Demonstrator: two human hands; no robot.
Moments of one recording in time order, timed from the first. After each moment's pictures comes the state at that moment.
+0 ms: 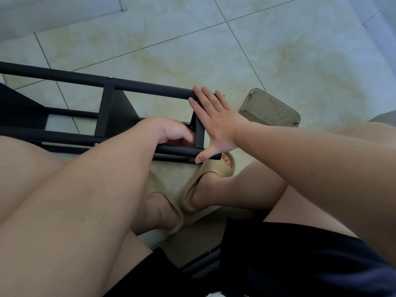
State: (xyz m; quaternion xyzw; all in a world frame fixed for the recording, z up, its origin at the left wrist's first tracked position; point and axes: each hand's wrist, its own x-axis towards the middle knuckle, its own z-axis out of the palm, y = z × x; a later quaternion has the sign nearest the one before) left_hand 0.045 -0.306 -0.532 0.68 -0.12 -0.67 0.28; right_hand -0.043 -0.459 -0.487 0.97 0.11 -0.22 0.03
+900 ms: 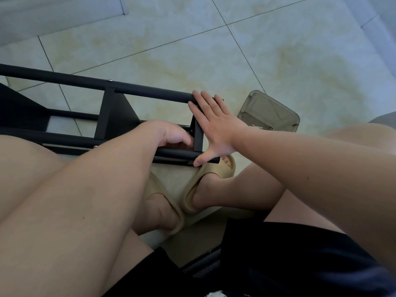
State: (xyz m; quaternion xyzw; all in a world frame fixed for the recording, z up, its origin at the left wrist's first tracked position) left_hand 0.042 -0.302 -0.537 0.68 -0.13 -0.68 0.25; right_hand -0.048 -0.452 -0.488 0.97 0.11 -0.21 0.03
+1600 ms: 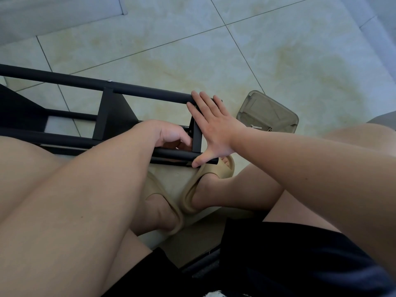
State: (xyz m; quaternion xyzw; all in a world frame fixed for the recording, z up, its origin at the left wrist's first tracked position) left_hand 0.047 -0.299 -0.544 0.64 -0.08 -0.71 0.29; right_hand -0.049 -0.450 -0.486 0.97 0.10 -0.22 0.03
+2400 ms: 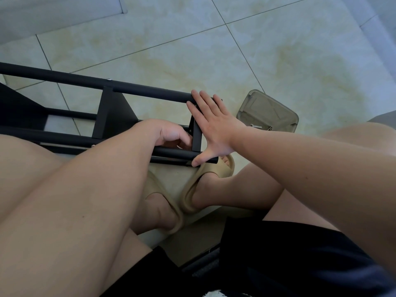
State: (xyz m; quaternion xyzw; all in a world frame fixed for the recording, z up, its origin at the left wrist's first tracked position) left_hand 0.045 -0.298 -0.545 0.64 -0.11 -0.70 0.30; right_hand -0.050 -0.449 -0.485 0.97 0.10 -0.22 0.03
